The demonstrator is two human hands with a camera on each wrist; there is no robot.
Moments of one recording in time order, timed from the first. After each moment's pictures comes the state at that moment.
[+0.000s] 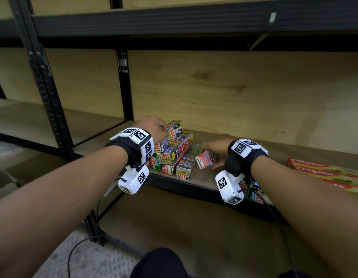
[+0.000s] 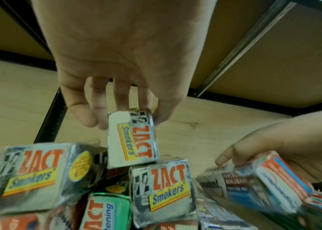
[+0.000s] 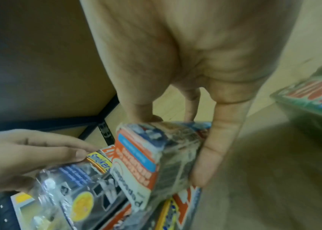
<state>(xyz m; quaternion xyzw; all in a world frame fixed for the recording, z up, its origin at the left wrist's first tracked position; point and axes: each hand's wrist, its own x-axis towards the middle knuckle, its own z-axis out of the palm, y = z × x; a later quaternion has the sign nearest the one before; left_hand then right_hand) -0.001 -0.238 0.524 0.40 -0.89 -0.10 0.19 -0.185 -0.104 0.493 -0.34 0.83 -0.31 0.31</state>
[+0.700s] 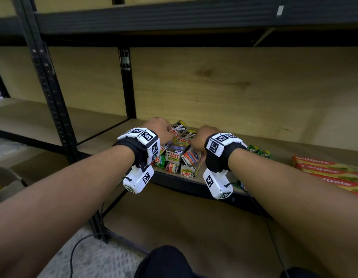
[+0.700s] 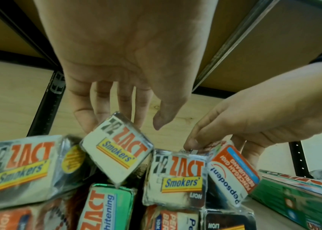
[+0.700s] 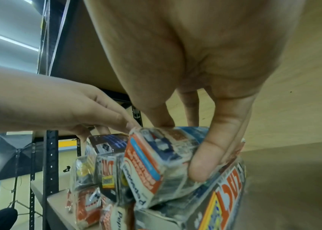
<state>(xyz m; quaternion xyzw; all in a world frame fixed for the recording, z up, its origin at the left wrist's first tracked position) -0.008 -0.234 0.517 0.40 -0.90 -0.06 0.16 -0.138 -0.137 0.512 -0.42 0.88 -0.18 0.09</state>
